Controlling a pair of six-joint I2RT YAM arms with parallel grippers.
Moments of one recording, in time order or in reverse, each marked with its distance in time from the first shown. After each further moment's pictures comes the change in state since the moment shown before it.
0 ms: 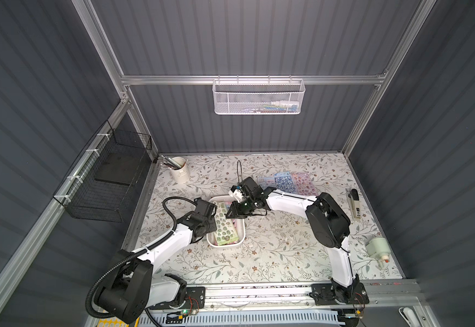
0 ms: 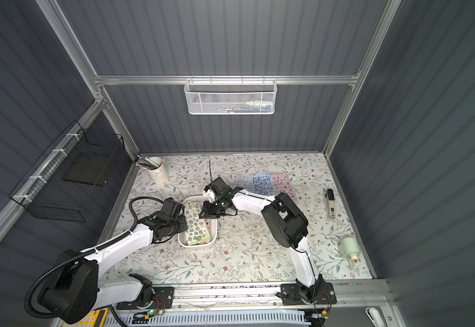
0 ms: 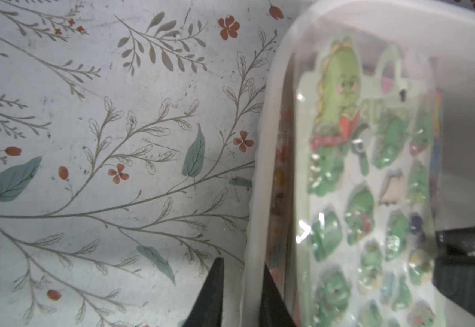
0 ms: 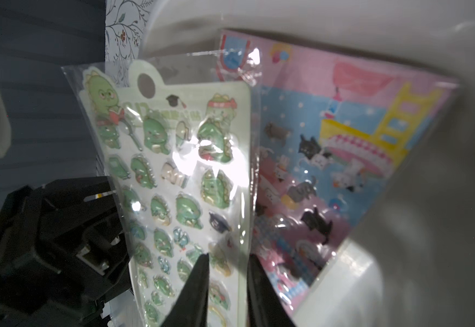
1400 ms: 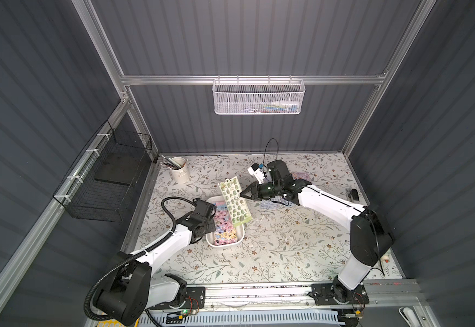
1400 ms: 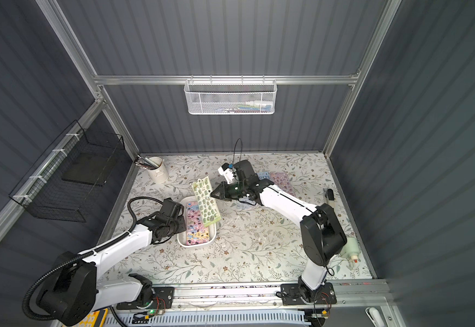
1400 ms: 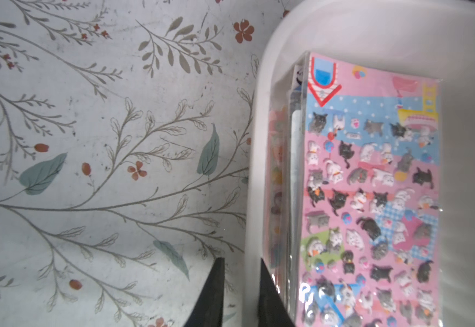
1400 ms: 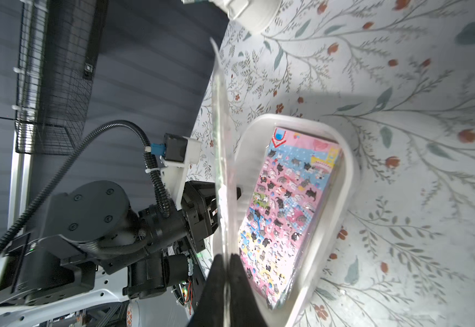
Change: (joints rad) left arm 0.000 -0.028 0.000 -0.035 -0.038 -0.003; right arm -0.184 -0.391 -0.170 0.102 -0.089 0.027
